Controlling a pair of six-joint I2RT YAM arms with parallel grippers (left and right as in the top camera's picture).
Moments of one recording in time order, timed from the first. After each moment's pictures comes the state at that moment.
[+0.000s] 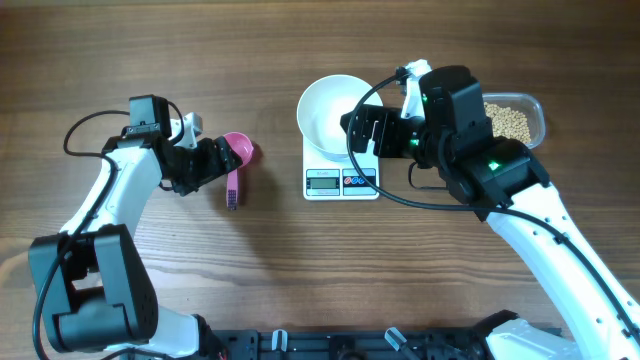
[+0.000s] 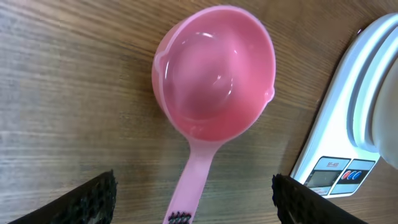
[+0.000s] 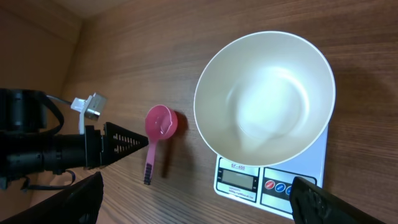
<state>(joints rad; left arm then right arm) 0.13 1.67 1.01 -0.67 0.42 -0.24 0.45 1.34 1.21 -0.59 -0.25 0.54</state>
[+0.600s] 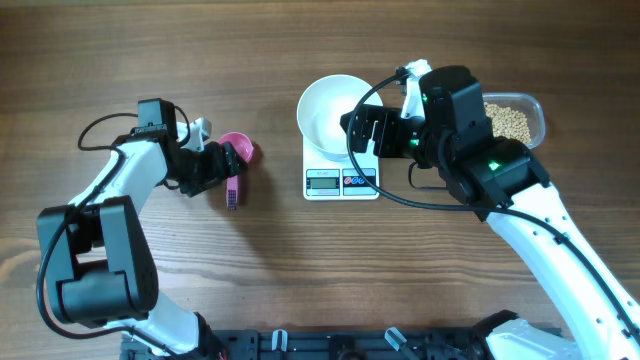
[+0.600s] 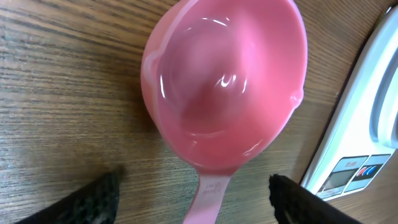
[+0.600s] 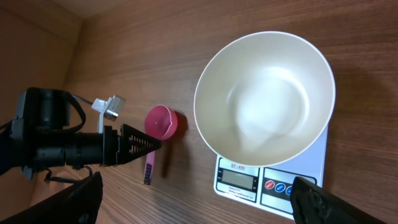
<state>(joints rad) 0.13 1.79 1.01 -0.63 0.48 -0.18 0.45 1.34 1.21 -0.59 -0.25 0.54</state>
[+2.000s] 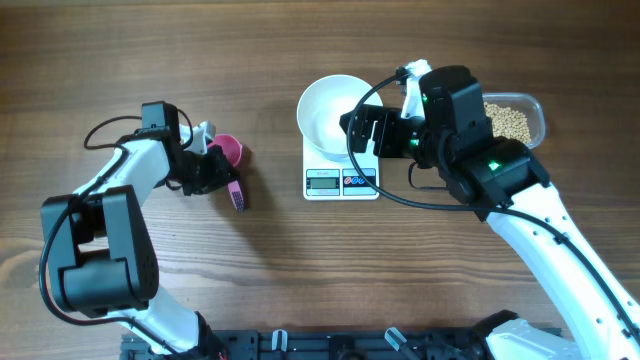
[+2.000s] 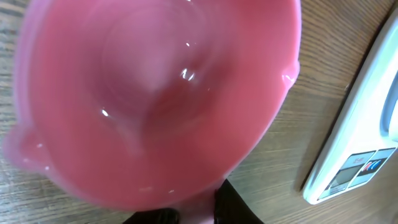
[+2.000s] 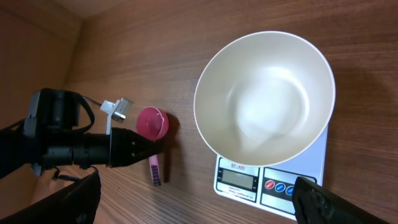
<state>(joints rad) 0.13 1.83 1.01 -0.63 0.51 -0.16 0.45 1.34 1.21 -0.59 -0.25 0.54</state>
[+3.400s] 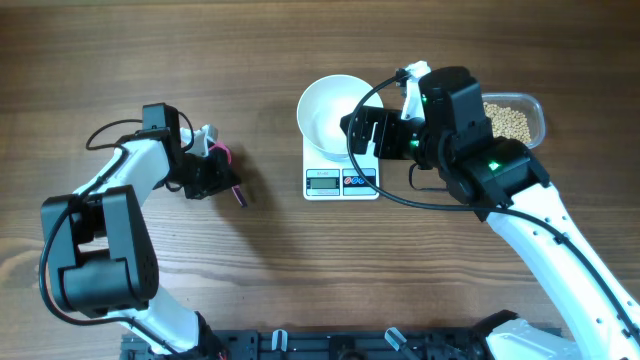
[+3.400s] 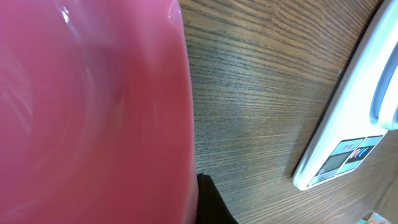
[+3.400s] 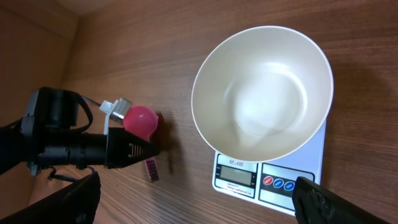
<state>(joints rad) 0.13 1.83 1.01 -0.67 0.54 -0.16 0.45 1.34 1.21 -0.61 -0.25 0.54</state>
